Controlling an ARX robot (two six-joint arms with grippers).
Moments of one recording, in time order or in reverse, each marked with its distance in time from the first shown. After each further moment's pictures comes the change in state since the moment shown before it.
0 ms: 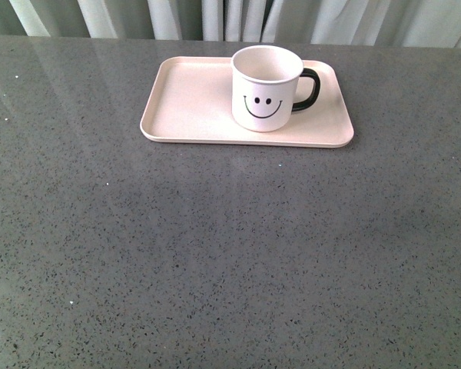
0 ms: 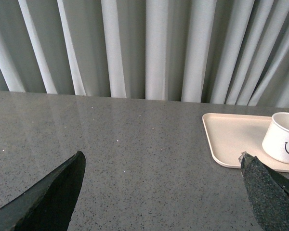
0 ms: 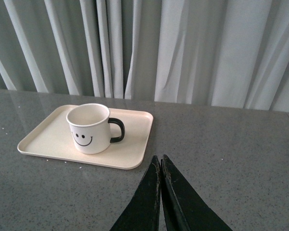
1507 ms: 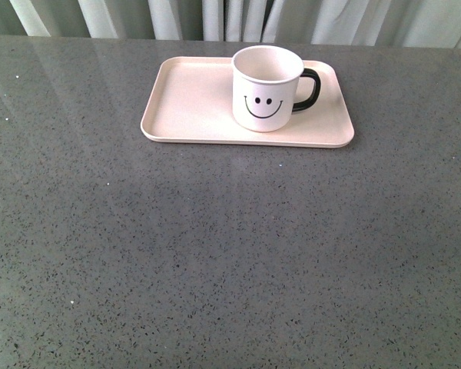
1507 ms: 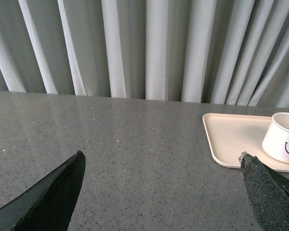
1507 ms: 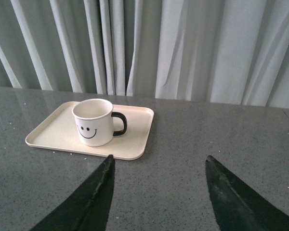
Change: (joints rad) left arm 0.000 0.000 0.000 0.000 0.000 0.000; right arm 0.000 -0.444 0.000 -0.445 0.000 0.000
